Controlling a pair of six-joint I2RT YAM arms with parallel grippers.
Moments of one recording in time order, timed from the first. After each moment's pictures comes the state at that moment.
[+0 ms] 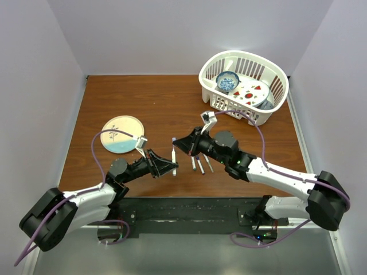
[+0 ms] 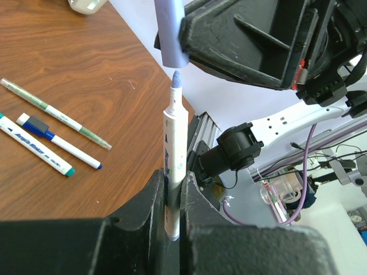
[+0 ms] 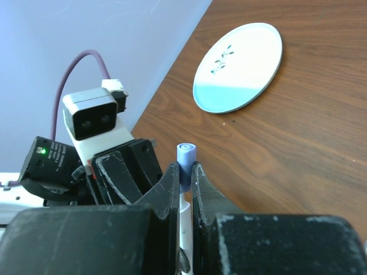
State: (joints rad) left arm -0.62 1.04 0.07 1.08 0.53 -0.91; right arm 0.91 1.20 0.70 0.39 -0.04 0.74
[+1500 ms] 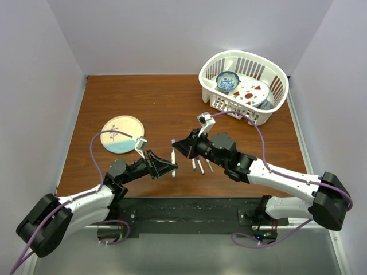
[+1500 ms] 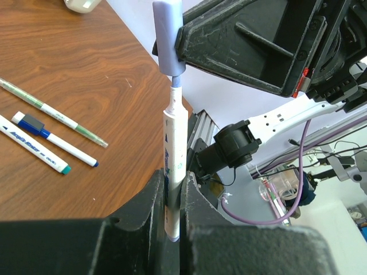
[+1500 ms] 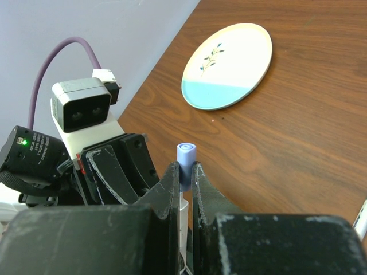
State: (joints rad) left arm -0.62 0.96 0.07 1.01 0.53 -0.91; right arm 0.97 1.18 0.74 0.29 0.06 0.65
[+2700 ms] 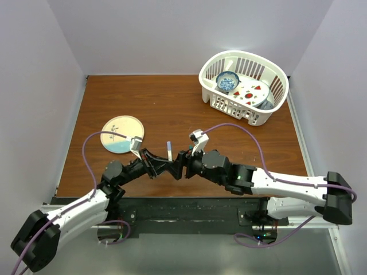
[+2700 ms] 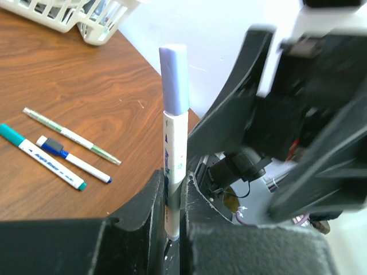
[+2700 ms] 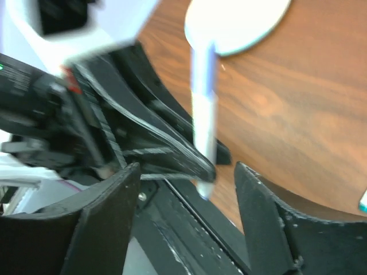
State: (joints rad) left arm -0.63 0.76 0.08 0.83 0.45 -0.82; right arm 1.23 1.13 0.76 0.08 0.27 0.68
